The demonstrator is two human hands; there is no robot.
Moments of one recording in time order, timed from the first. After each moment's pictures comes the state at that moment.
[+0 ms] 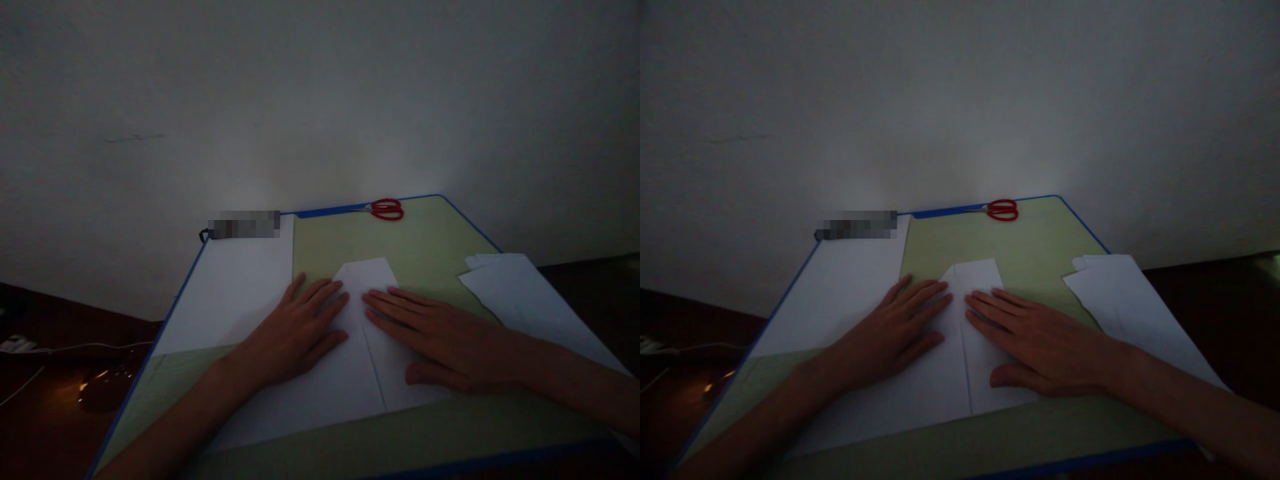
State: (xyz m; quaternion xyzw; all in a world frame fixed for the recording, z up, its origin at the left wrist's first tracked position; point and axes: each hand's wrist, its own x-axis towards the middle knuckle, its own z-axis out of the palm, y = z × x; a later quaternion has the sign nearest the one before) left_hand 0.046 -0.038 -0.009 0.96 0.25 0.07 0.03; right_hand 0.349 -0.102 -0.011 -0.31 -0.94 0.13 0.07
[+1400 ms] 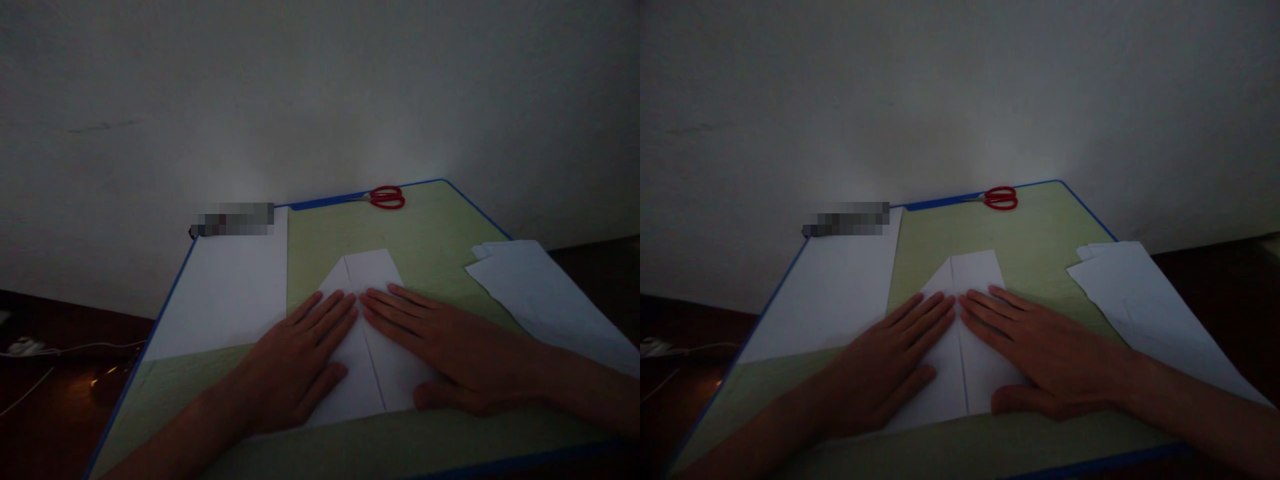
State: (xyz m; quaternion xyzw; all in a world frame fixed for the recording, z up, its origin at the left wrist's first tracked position) left_hand 0.047 -0.060 -0.007 0.97 0.21 -0.03 0.09; right_hand 0.346 -0.106 -0.012 -0.32 -0.93 0.19 0.06
